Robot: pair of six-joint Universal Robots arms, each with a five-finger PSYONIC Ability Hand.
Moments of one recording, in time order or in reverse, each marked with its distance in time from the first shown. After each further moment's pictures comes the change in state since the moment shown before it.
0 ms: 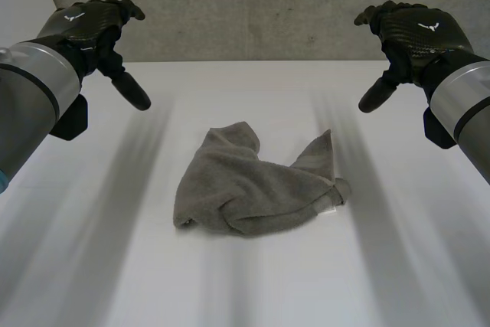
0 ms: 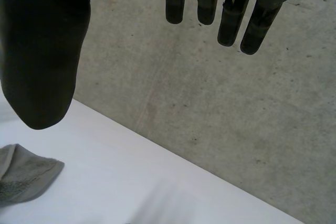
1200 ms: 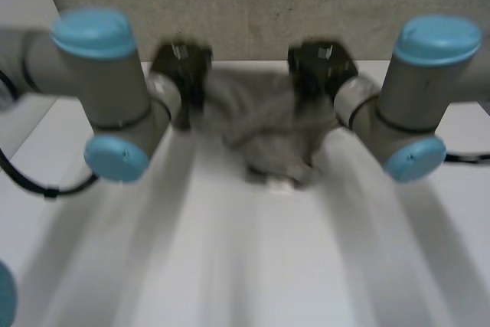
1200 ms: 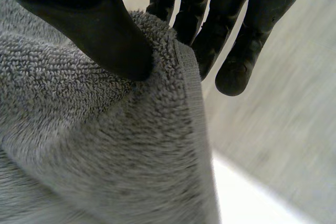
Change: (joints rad) left arm -0.117 -0.532 0.402 0.182 0.027 0.239; right arm 0.099 0.587 -0.499 -0.106 -0.130 -0.084; left_hand 1.046 1.122 1.276 1.214 1.145; right_hand 1.096 1.073 1.082 1.085 1.105
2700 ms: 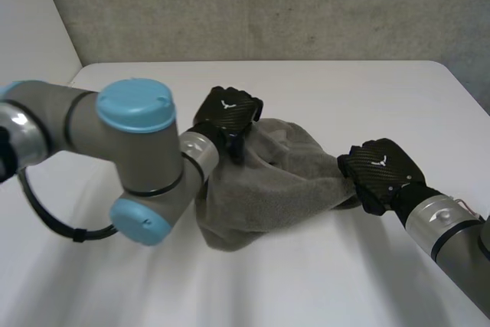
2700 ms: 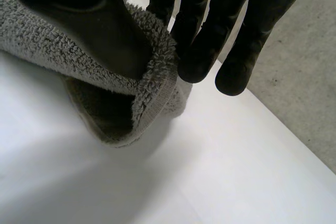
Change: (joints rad) left arm -0.124 0.025 -0.311 0.161 0.120 0.054; right arm -0.236 -0.537 1.088 -0.259 -0.196 -0.350; left_hand -0.660 -0.735 -0.881 -0.837 -0.736; right_hand 0.002 0.000 0.005 0.004 0.000
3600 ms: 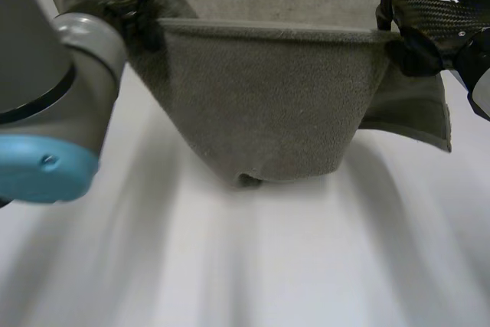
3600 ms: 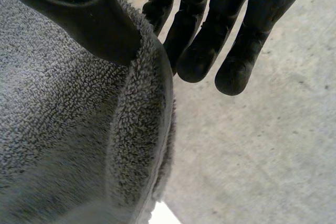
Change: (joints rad) left arm 0.051 0.412 0.057 -0.203 -0.408 -0.139; right arm 0.016 -0.209 -0.513 0.336 0.066 0.119; left_hand 0.771 0.846 0.885 0.838 0.831; right_hand 0.000 0.000 0.000 0.000 0.000
